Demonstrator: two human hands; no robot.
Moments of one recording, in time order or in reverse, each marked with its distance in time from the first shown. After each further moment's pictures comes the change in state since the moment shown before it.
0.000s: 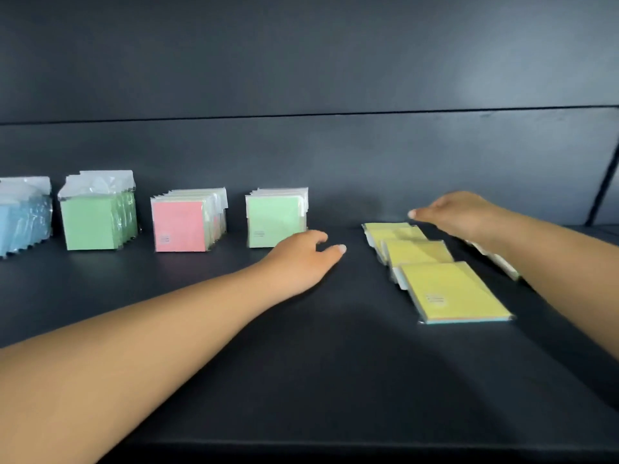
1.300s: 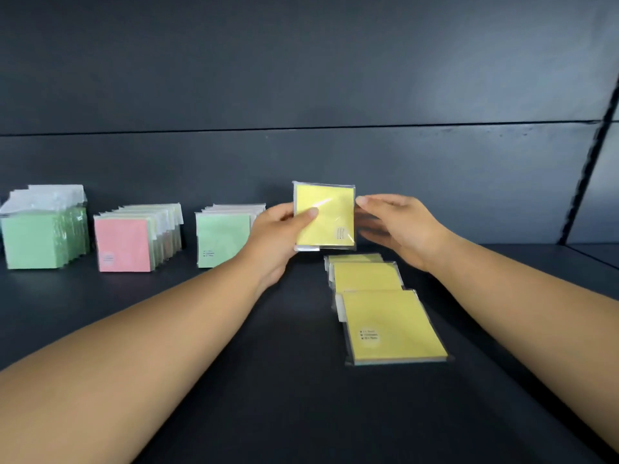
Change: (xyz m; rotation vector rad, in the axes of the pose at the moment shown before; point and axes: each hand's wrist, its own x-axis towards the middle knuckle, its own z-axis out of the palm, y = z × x) left_hand 0.066 0.046 0.026 -0.974 0.222 0.012; right_hand 0.037 0.017 0.007 0.992 -0.172 -0.214
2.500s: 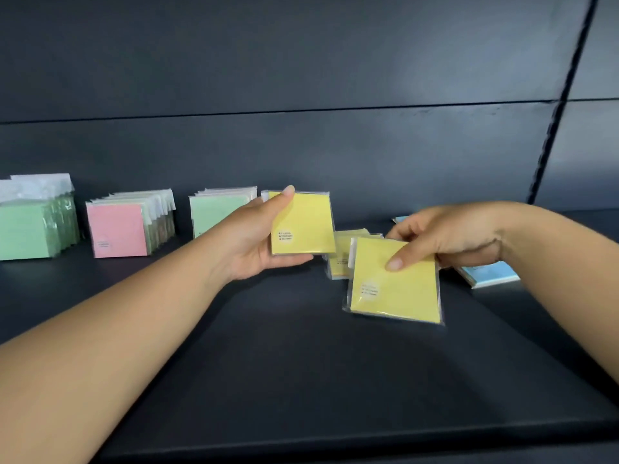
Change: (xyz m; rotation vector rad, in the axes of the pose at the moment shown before) left_hand -0.048 0.024 -0.025 -0.026 -0.228 -0.339; right_hand -0.081 -0.029 -0.026 -0.550 -0.414 0.395
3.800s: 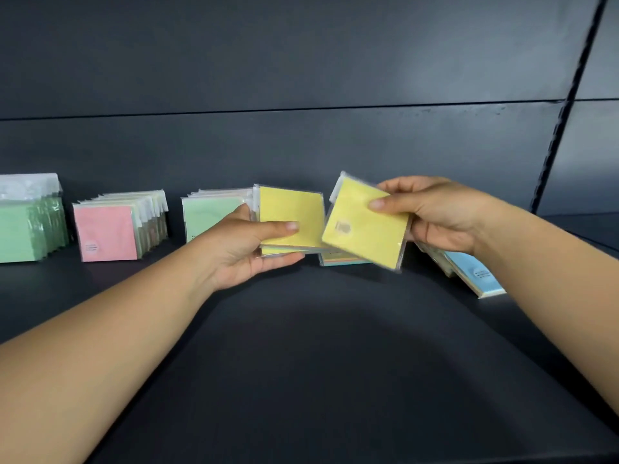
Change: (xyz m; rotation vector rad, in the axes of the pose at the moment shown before) left_hand 0.009 -0.008 -0.011 -0.090 0.015 0.082; right_hand 0.032 -0.006 -0.010 0.586 0.289 -0.275
